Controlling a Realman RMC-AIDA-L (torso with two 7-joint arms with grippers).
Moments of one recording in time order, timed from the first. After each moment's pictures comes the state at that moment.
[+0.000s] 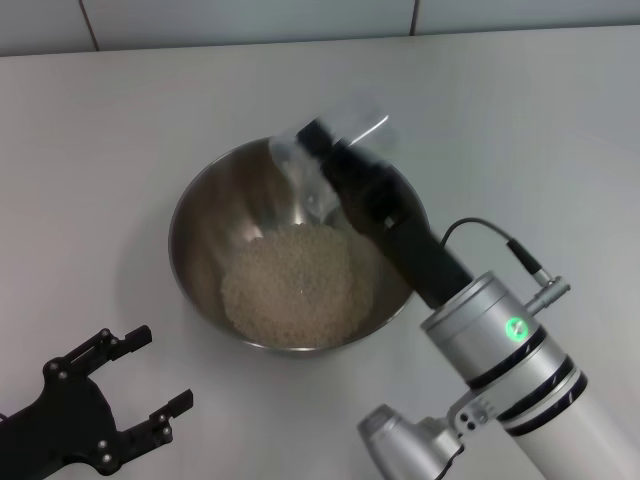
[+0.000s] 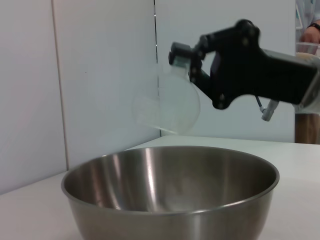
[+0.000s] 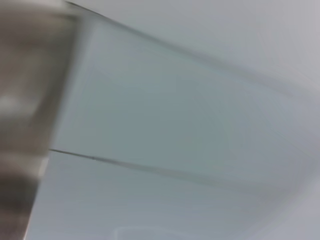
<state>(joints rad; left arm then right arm) -0.11 -2.04 1.00 0.33 1.49 1.62 -0.52 0.35 2.09 0.25 0.77 -2.13 -1.29 -2.14</state>
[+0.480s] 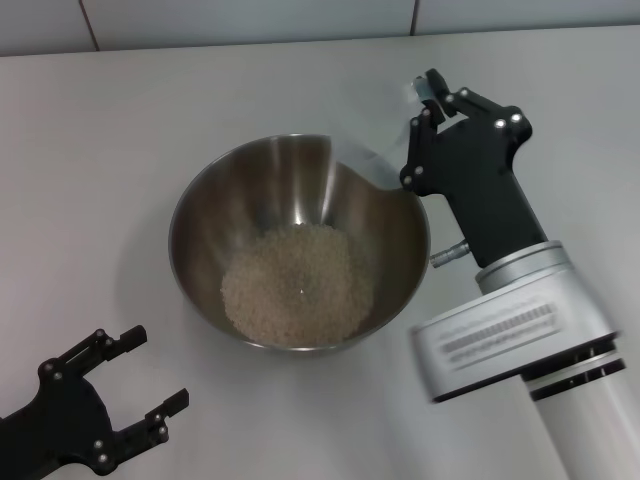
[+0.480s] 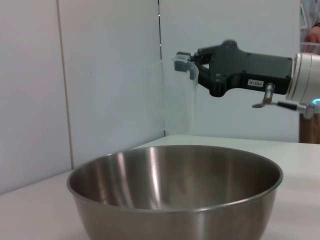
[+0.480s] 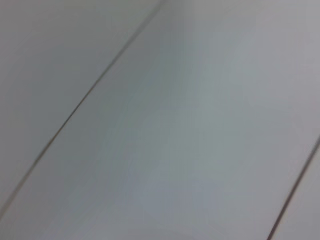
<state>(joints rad) -0.10 -2.04 0.99 0.33 1.49 1.62 -0.52 0.30 2.07 0.29 0.93 -1.80 -1.30 -1.19</state>
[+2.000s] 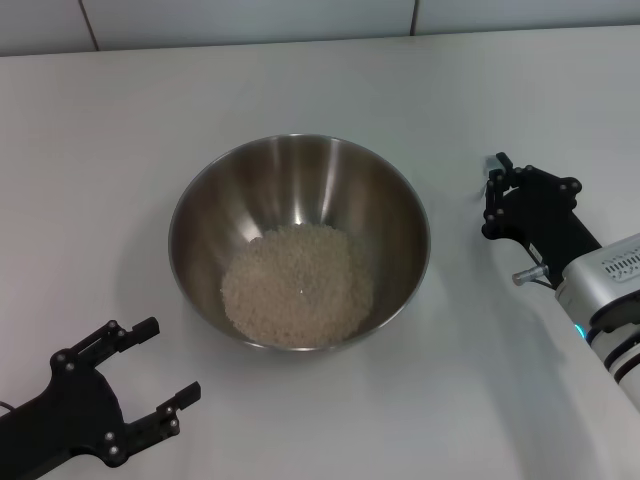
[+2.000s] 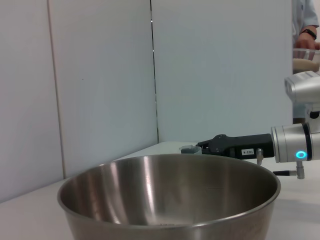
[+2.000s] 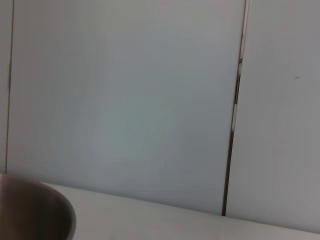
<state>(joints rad) -0.12 -2.04 1.00 0.33 1.49 1.63 -0.53 0.38 2.09 0.32 0.36 -1.86 -1.10 -0.16</state>
